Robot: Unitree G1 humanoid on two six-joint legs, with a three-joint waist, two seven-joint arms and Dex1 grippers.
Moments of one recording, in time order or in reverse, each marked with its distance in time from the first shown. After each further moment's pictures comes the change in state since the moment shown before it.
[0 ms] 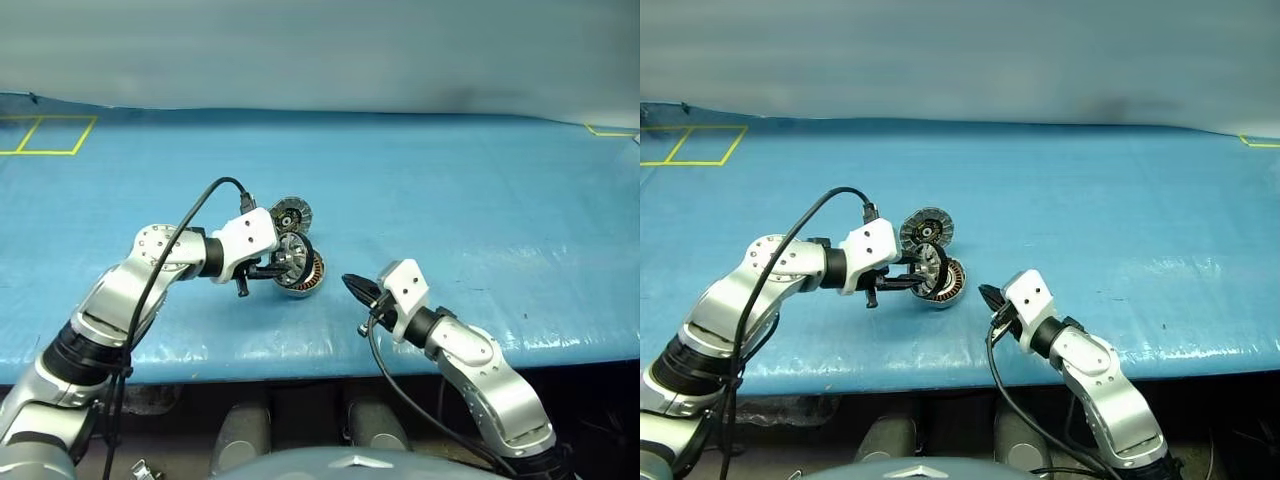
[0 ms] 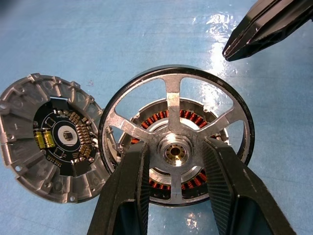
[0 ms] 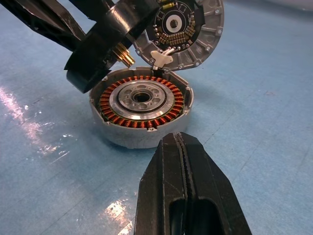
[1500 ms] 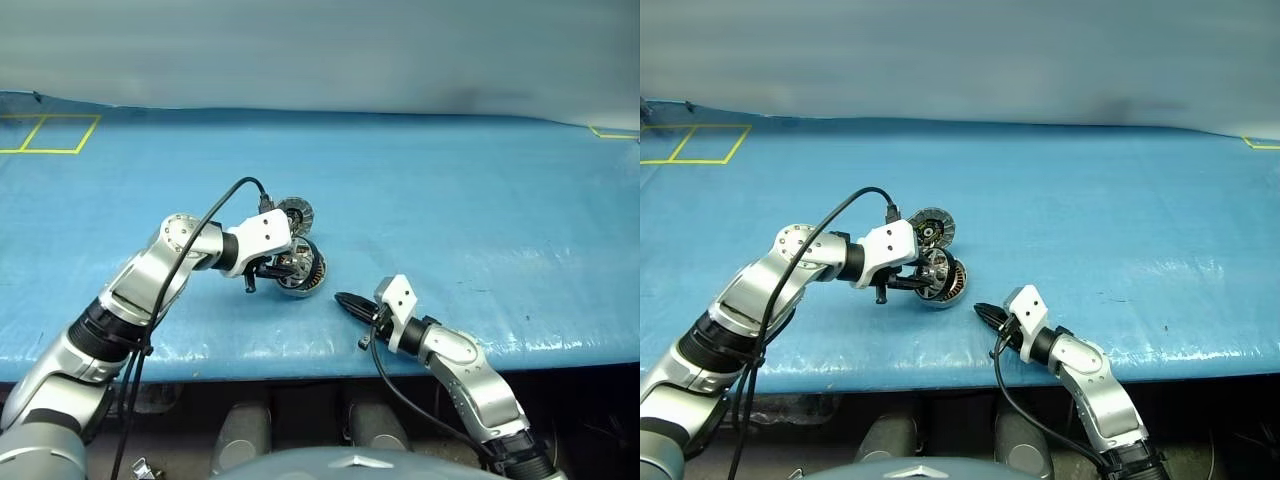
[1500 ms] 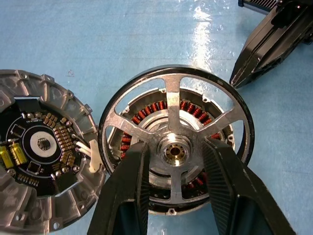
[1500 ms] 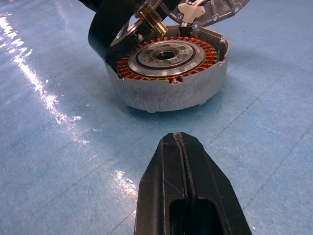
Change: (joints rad) left arm -0.109 -0.031 -0.103 0.119 0.084 -0.008 -0.083; right arm -0.030 0.050 0.017 0.303 -0.007 -0.197 0.146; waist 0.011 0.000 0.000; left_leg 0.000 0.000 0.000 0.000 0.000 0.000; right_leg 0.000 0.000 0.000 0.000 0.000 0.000
